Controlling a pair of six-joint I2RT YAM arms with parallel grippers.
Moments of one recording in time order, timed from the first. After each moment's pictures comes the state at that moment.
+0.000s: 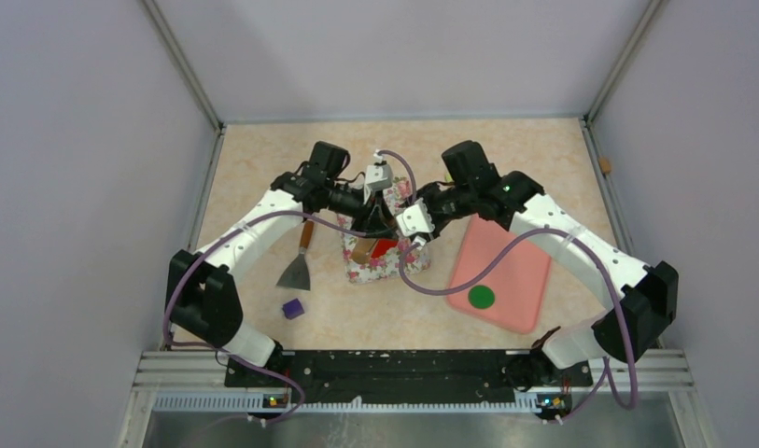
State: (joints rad) left arm -0.46 1.53 1.27 -0.58 1.10 0.54; right arm 0.69 1.42 1.36 -0.73 -0.61 -1.41
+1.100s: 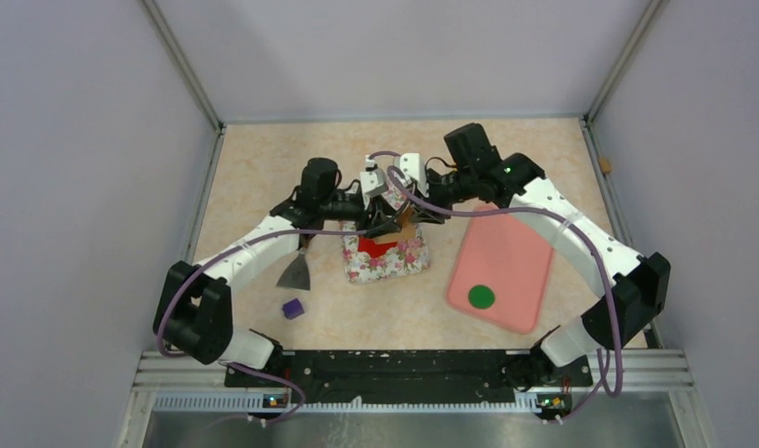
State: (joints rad) left arm -0.47 1.43 0.99 -0.03 0.91 0.32; right arm 0.64 1.50 1.51 -0.83 -0.59 -0.78
